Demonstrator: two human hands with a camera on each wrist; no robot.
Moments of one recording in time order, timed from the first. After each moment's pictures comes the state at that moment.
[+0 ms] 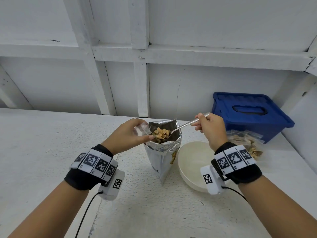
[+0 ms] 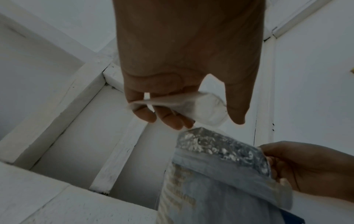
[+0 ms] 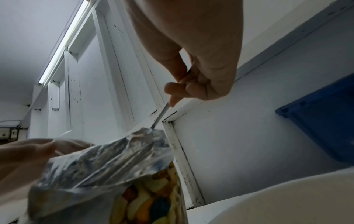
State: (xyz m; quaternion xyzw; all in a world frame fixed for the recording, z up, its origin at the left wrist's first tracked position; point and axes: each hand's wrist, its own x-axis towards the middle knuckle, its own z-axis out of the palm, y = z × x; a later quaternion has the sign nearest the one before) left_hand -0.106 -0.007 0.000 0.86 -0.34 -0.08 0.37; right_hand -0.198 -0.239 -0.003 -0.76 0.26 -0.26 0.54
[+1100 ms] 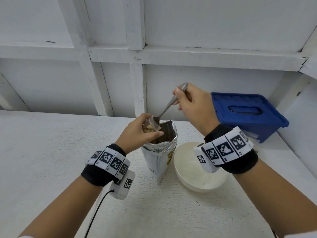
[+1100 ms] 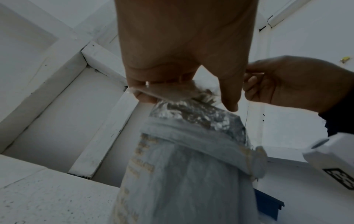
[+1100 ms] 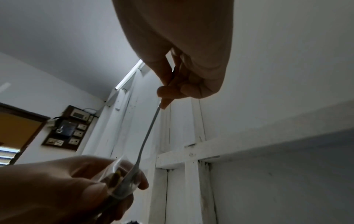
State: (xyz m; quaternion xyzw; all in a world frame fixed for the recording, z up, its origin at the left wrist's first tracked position) left_hand -0.116 -0.043 -0.005 0.84 -0.32 -0.06 0.44; right_hand -0.192 -0.205 0.064 -0.84 0.00 -0.35 0.41
